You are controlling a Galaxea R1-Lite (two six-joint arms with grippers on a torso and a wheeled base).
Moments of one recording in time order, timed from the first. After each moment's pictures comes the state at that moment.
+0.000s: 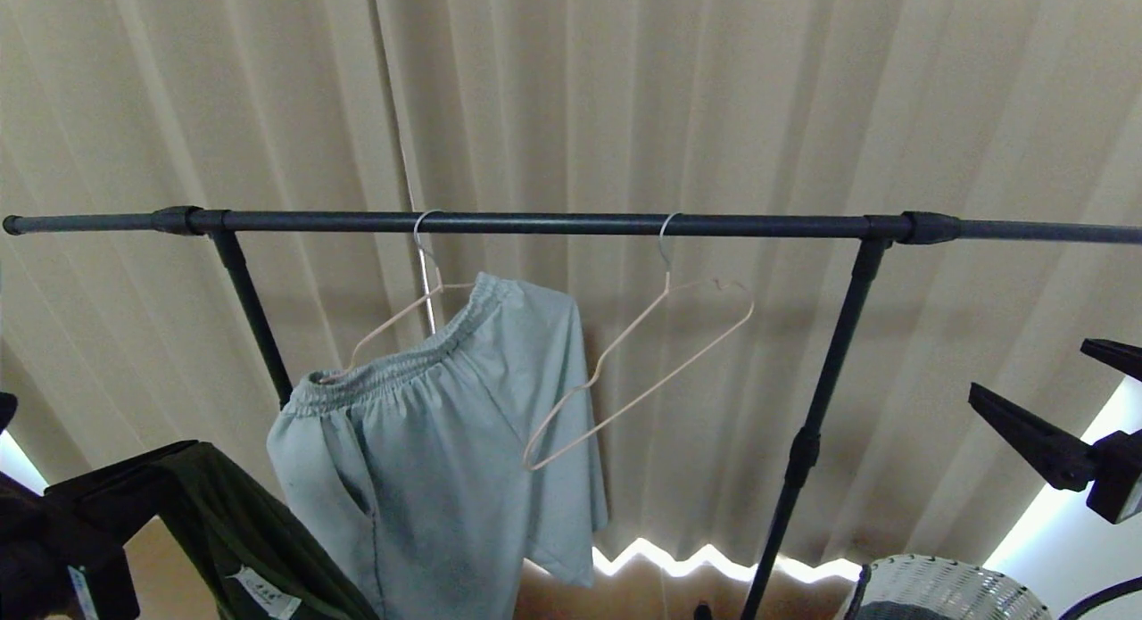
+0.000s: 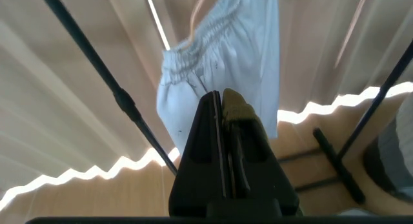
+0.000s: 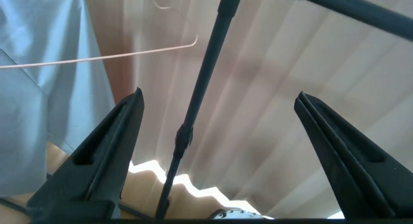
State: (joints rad) left arm -0.30 0.90 -0.37 -0.29 0.05 0.18; right arm 0.17 1.02 -0.37 -0.52 -0.02 -0.21
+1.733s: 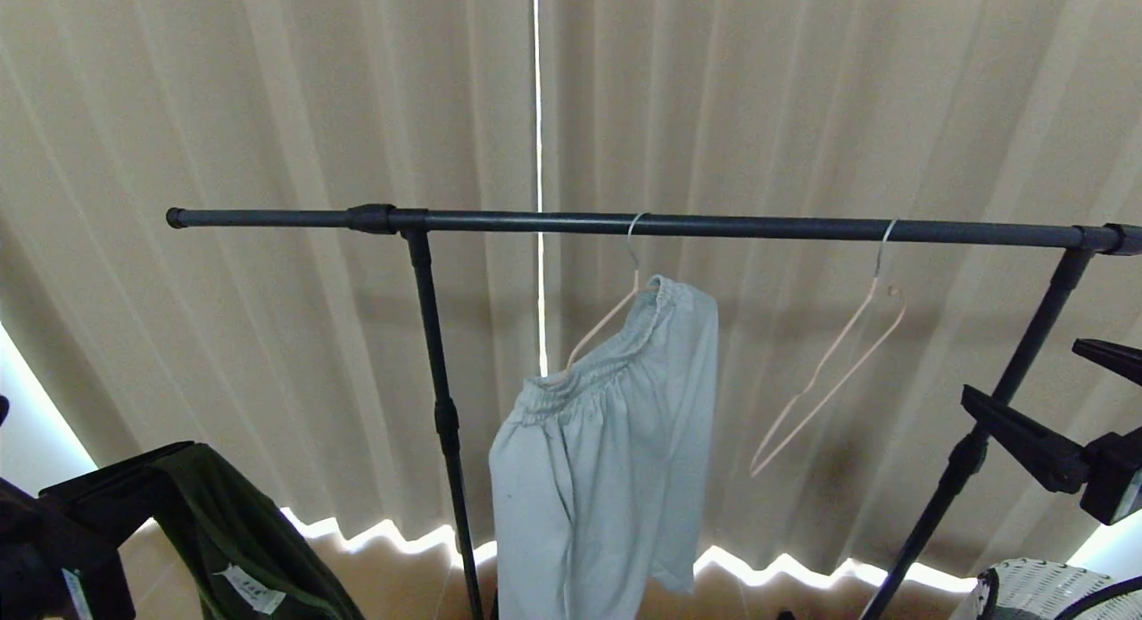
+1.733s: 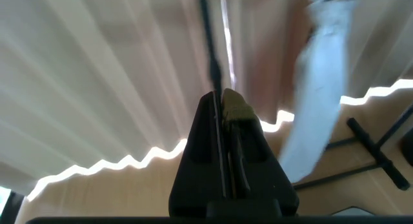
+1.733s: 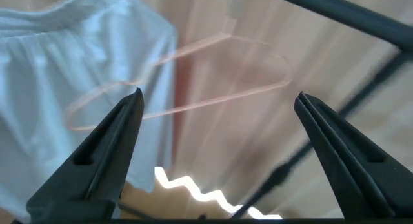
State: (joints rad) left arm -0.31 0.90 -0.36 -0.29 0.05 0.18; right arm 0.17 1.03 -0.37 -0.52 -0.02 -0.21
